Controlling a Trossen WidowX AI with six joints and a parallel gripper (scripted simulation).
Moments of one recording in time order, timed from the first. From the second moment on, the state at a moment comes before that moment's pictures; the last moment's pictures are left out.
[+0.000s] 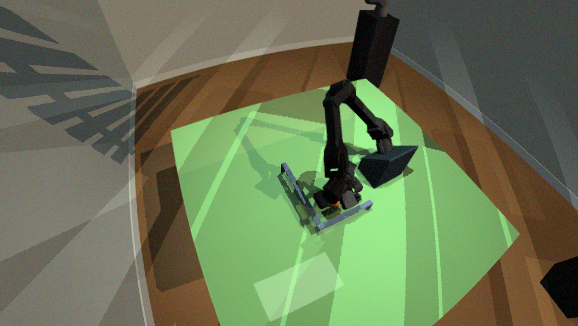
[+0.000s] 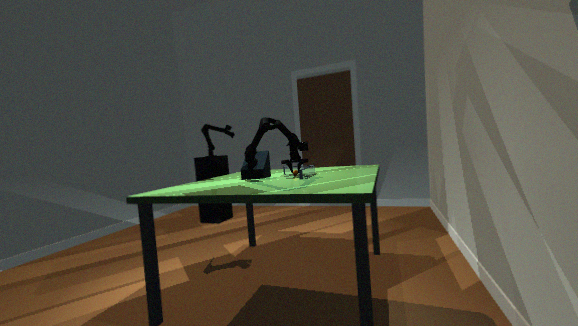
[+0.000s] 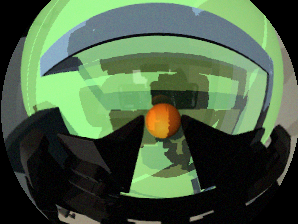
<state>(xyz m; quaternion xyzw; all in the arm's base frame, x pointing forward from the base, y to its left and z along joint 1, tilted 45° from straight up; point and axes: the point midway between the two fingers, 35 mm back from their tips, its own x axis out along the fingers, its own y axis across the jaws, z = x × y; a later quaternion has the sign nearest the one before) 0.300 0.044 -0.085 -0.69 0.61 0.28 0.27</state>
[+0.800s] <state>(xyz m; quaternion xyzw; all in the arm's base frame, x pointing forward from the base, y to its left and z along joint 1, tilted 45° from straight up) 0.293 0.103 -0.030 -0.70 0.60 0.28 0.27</state>
